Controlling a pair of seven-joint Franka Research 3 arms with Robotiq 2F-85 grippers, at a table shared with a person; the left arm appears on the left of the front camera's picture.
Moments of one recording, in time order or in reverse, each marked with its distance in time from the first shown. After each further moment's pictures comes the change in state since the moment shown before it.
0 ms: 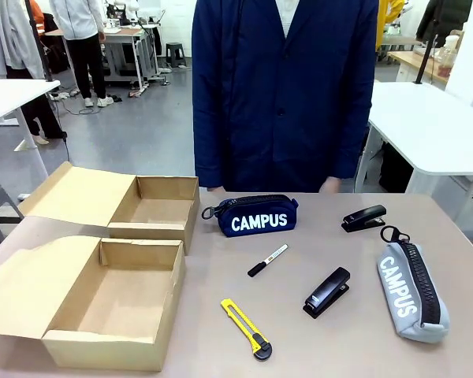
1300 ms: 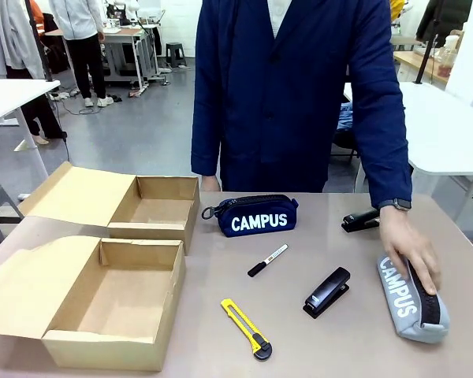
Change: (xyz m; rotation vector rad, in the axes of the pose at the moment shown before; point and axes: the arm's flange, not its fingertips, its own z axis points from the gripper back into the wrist) left arm 0.005 0.001 0.006 0.014 0.007 -0.014; right arm 0.010 -0.042 0.091 -0.009 0.022 -0.100
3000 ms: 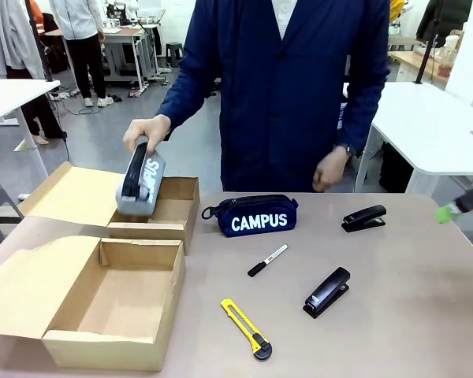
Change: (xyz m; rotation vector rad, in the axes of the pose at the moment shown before) left arm 0.000 0.000 -0.001 0.002 0.004 -0.001; right arm -0.062 0.107 -0.341 -0.112 0.778 1.051
